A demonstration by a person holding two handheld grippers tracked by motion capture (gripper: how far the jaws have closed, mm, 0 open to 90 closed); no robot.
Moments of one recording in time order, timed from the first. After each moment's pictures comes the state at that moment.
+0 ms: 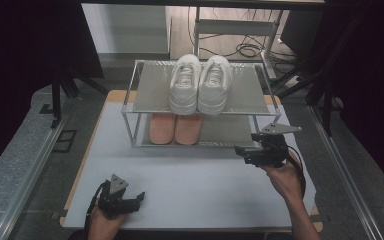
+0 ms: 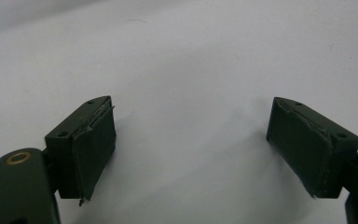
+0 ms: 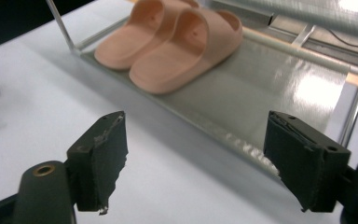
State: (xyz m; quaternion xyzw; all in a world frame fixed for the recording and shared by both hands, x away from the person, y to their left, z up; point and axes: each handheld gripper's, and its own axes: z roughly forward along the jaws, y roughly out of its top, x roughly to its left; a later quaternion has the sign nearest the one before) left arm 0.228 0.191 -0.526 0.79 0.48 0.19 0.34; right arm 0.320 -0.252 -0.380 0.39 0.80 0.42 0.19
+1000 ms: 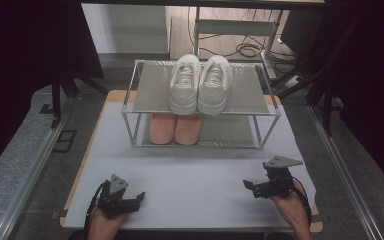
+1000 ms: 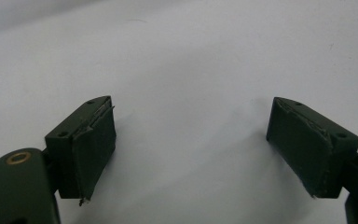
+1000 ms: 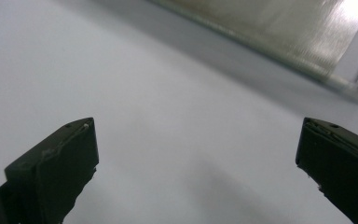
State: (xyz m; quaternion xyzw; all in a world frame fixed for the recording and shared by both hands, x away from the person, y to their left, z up) left arm 0.228 0.191 -0.526 0.79 0.48 0.19 0.34; right arm 0.286 -0.292 -0.474 0.39 0.82 0.38 0.16
